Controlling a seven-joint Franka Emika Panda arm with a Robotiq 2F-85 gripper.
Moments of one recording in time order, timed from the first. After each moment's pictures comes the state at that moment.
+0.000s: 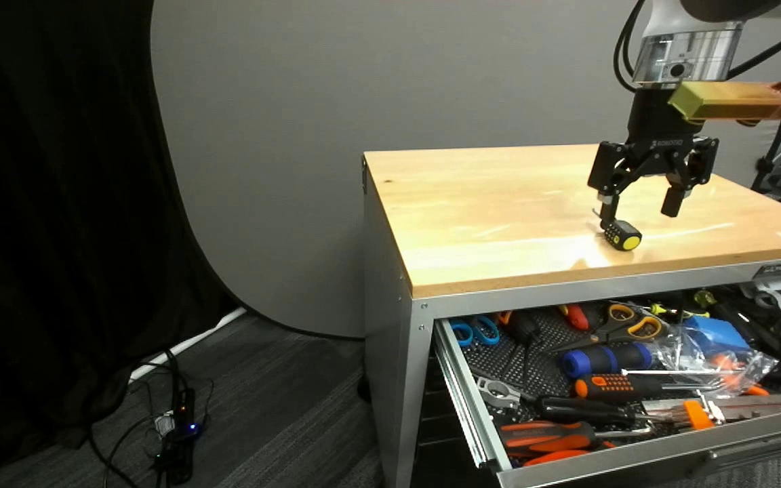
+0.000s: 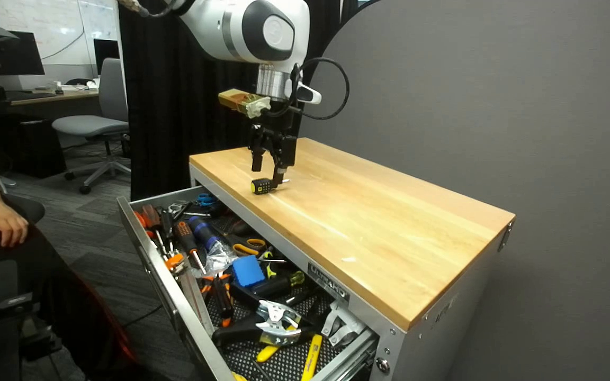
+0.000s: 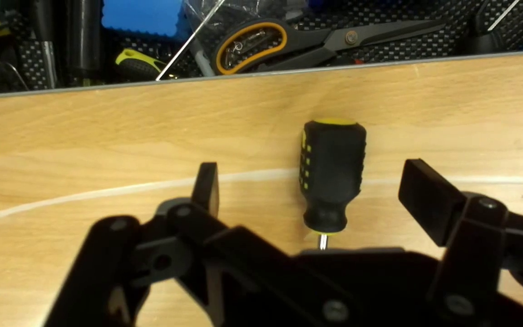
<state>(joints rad) 0.11 0.56 0.07 -1.62 -0.08 2.02 0.28</state>
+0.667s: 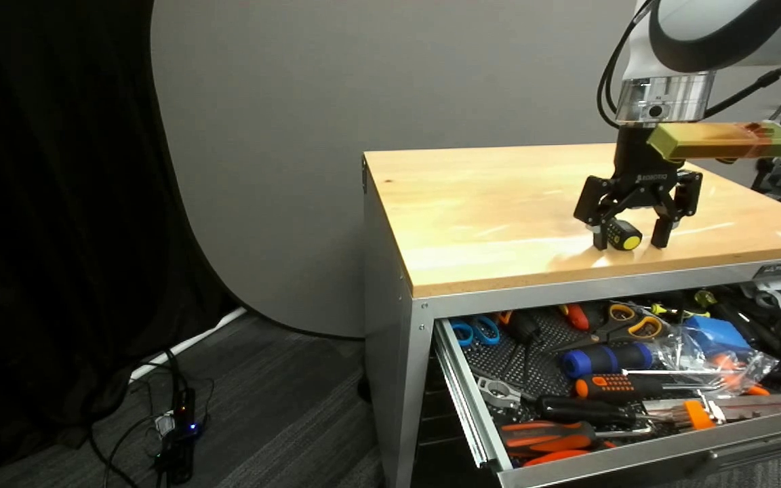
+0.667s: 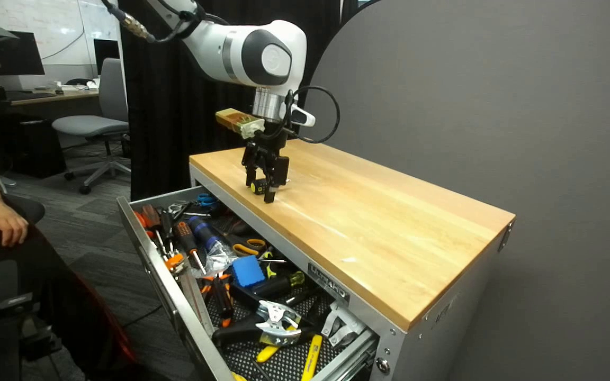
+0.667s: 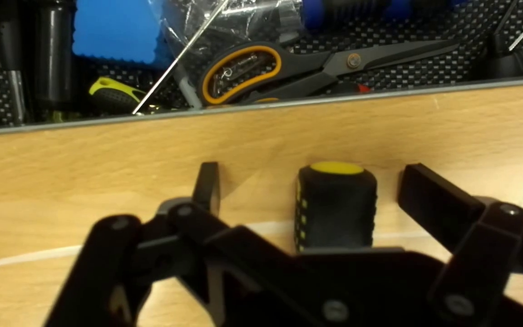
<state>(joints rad) 0.12 0.62 0.07 -1.62 -0.08 2.03 0.30</state>
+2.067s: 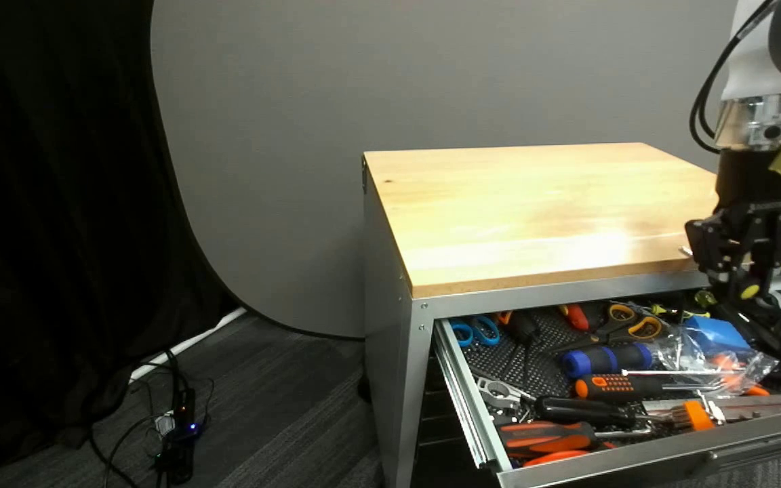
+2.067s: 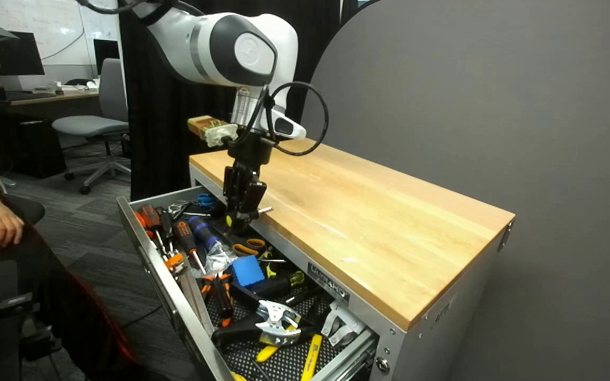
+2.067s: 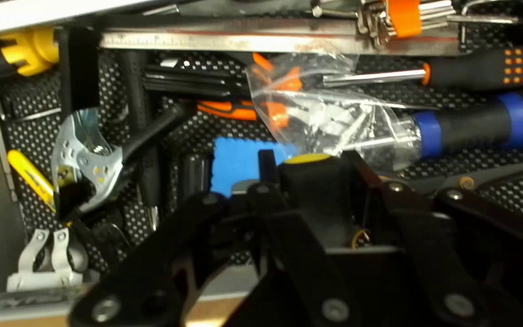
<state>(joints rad) 0.11 0.40 -0.01 -1.98 -0.09 2.06 0.30</state>
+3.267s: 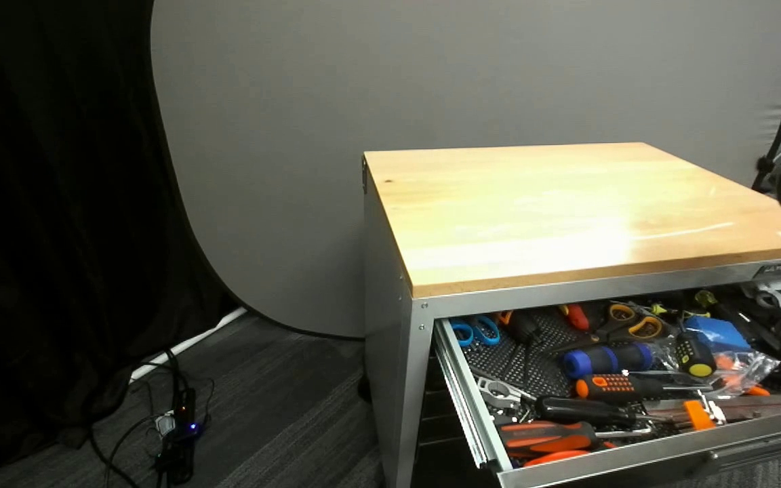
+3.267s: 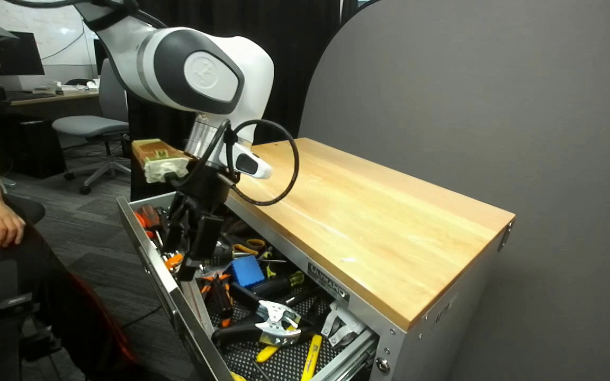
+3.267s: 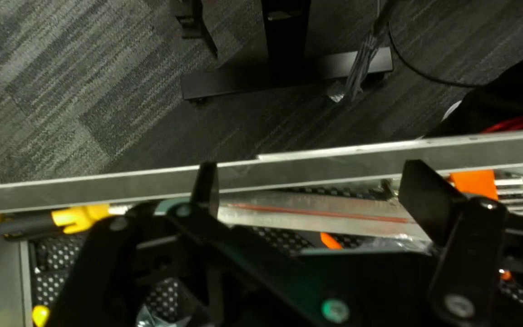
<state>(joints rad) 0.06 0.26 -0.02 -2.28 -0.09 2.08 0.18</state>
